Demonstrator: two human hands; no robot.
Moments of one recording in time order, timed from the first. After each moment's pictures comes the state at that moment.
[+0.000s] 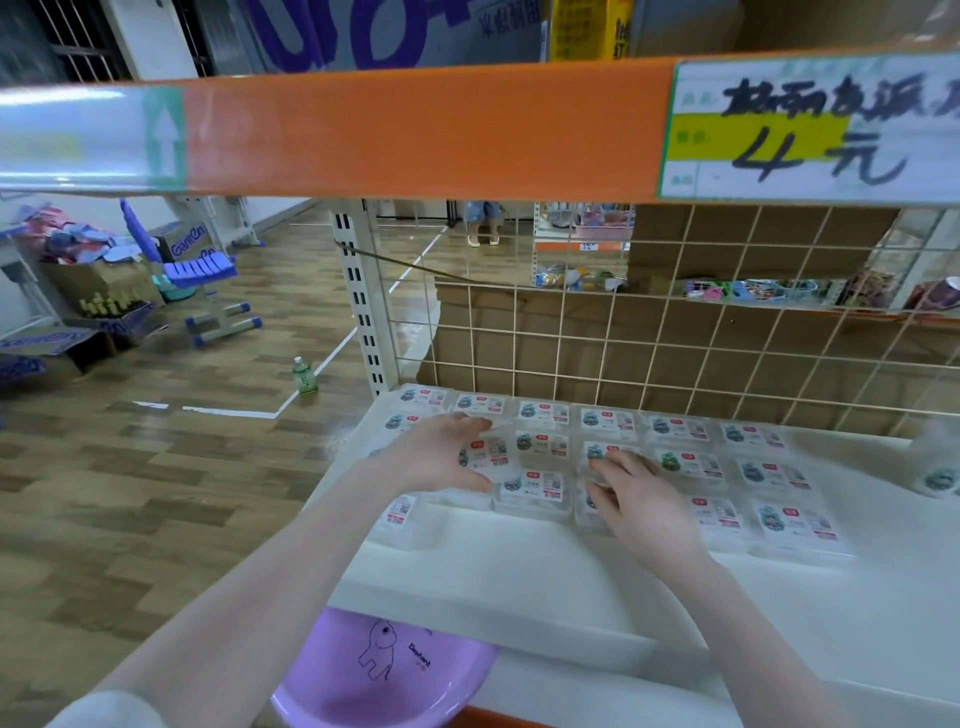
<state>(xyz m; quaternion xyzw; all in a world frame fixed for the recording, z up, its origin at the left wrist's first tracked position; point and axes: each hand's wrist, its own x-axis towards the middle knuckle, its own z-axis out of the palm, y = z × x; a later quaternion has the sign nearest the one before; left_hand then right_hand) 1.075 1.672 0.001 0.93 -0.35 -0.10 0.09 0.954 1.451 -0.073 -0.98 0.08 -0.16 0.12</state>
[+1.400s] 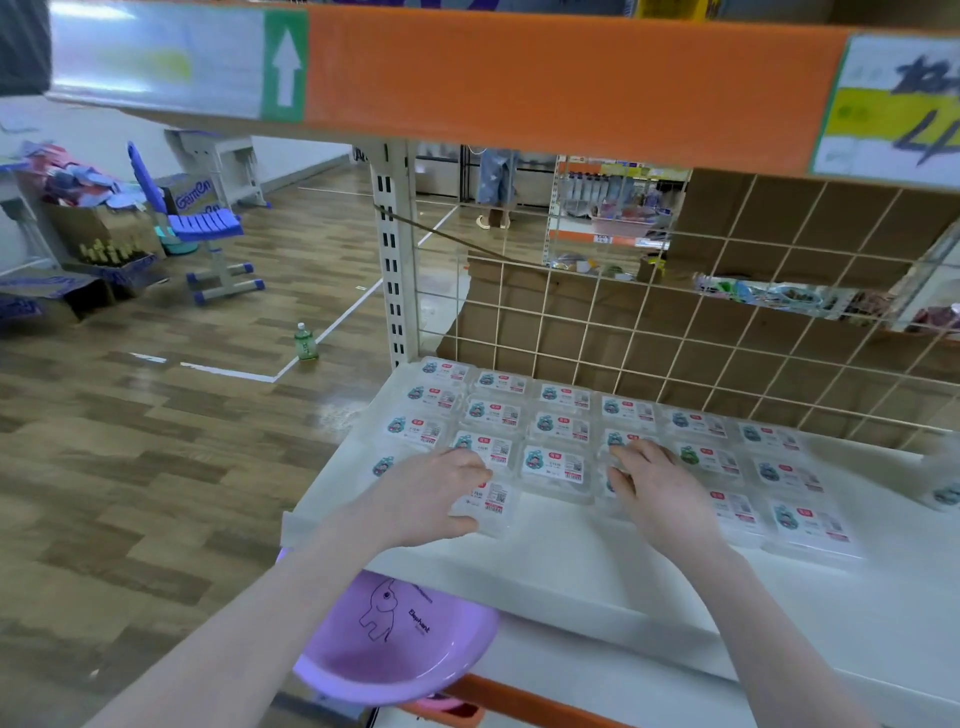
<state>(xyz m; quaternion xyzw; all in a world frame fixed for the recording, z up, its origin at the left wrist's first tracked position) 1.034 1.724 -0.037 0.89 -0.45 -0.03 0.05 0.954 1.459 -0.063 -0.99 0.10 -0.11 0.08</state>
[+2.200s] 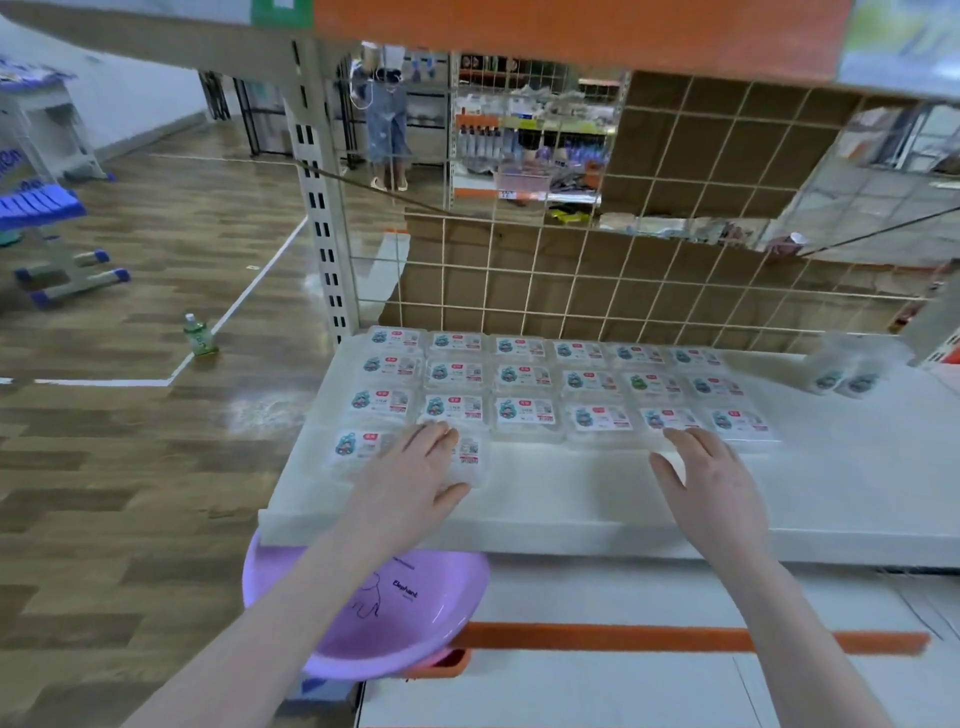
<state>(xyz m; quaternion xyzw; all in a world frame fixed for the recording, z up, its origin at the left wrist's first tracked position) 1.020 1.742 -0.072 0.89 -0.44 0.07 0.09 0.858 1.483 -0.060 -0.93 0.31 -0.19 0.09</state>
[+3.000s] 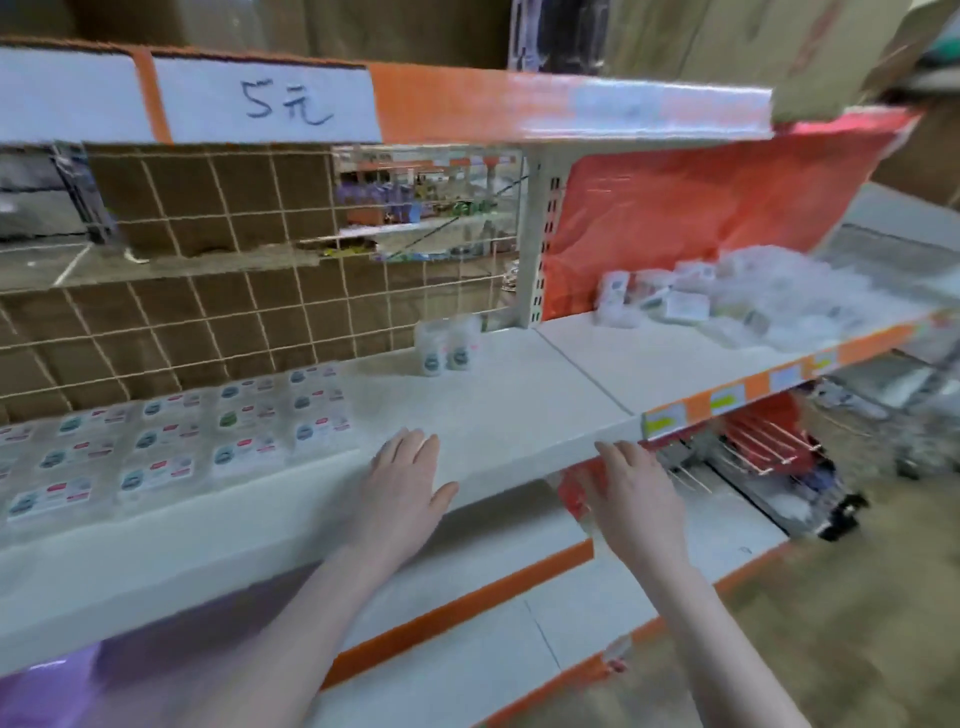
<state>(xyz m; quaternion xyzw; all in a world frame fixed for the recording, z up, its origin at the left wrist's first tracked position) 0.777 1.402 -0.050 0.84 -0.53 0.04 0.12 0.576 1.265 -0.055 -0.86 0.45 -0.23 0.04</state>
